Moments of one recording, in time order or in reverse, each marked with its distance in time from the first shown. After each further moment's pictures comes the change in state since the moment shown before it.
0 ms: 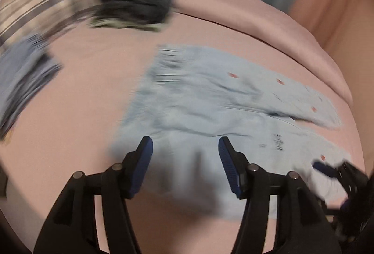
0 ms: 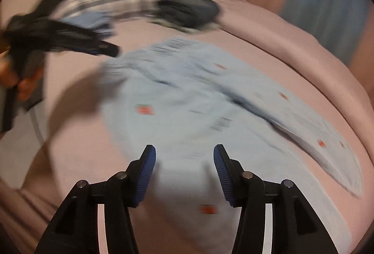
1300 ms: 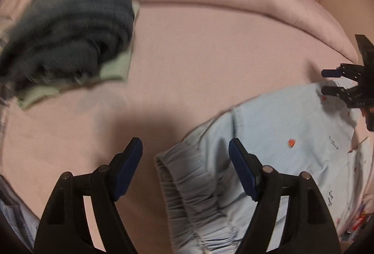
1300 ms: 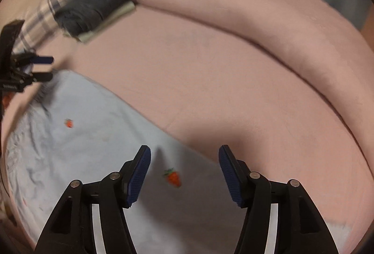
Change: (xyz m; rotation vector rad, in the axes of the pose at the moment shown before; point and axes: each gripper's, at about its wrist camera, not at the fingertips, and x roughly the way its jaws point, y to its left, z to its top) left arm 0.182 0.048 0.188 0.281 0.259 -0.070; right arm 0.169 -0.207 0.125 0.058 0.275 0.138
